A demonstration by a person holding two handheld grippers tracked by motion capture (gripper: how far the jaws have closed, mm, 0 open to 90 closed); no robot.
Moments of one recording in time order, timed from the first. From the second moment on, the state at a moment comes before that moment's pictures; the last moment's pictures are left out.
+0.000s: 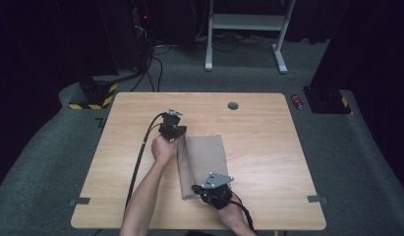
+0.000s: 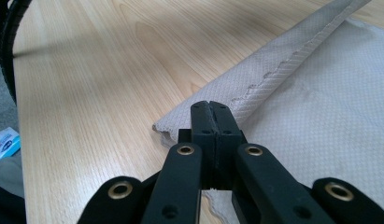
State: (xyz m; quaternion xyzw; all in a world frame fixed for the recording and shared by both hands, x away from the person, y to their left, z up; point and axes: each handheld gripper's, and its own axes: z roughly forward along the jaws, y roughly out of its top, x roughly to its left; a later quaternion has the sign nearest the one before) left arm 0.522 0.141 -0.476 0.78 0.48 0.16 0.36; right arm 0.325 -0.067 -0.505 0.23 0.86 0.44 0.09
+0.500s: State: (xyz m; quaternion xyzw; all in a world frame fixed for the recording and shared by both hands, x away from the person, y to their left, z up) left arm 0.529 0.116 -0.475 0.80 0.46 0.15 0.35; right arm 0.322 -0.090 -0.509 0.25 0.86 0.44 0.11
